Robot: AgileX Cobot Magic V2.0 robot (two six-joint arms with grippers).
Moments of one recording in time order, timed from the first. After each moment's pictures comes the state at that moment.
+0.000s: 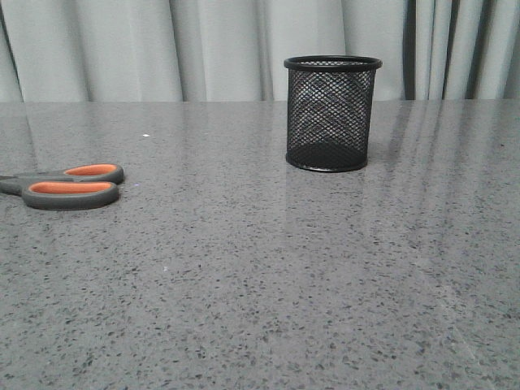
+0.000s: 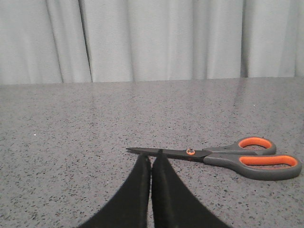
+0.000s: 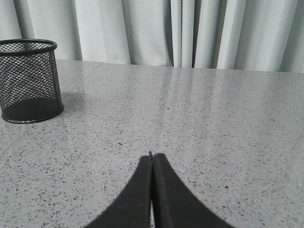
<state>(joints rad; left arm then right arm) -0.10 0.00 0.00 -0.06 0.10 0.06 0.05 -0.01 0.01 0.03 0.12 -0.08</state>
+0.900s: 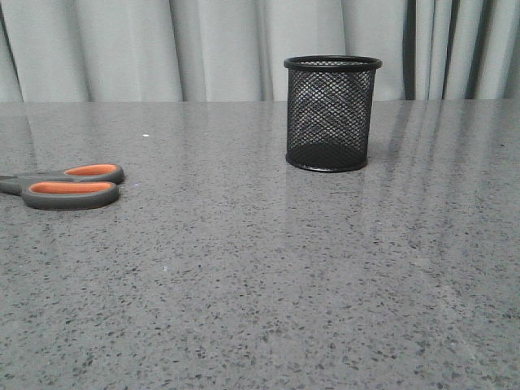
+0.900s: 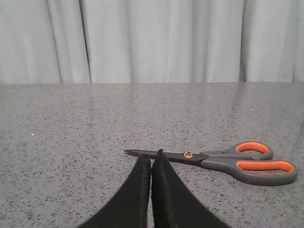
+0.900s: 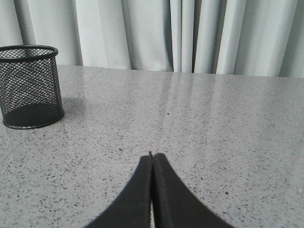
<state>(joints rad) -0.10 0.00 0.00 -0.12 0.09 0.06 0.05 -0.01 0.01 0.04 0.10 -0.09</state>
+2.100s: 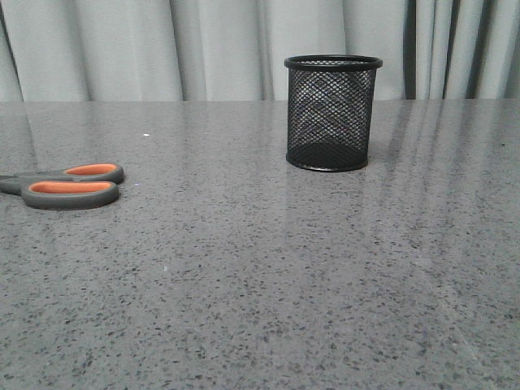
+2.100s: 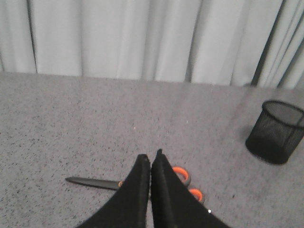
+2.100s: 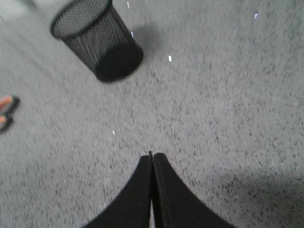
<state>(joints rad) -0.10 0.40 -0.64 -0.32 0.62 0.16 0.05 0.49 -0.51 0.47 0.70 -0.09</state>
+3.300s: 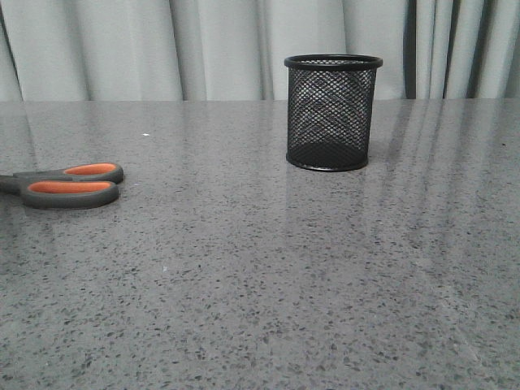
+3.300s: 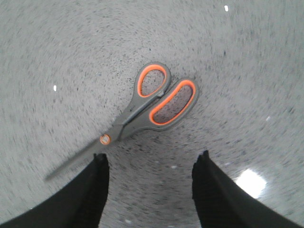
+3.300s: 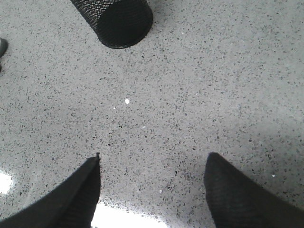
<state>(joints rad) -0.10 1.10 -1.06 -0.38 1.08 0.94 0.05 0.76 -0.79 0.42 0.94 -0.22</state>
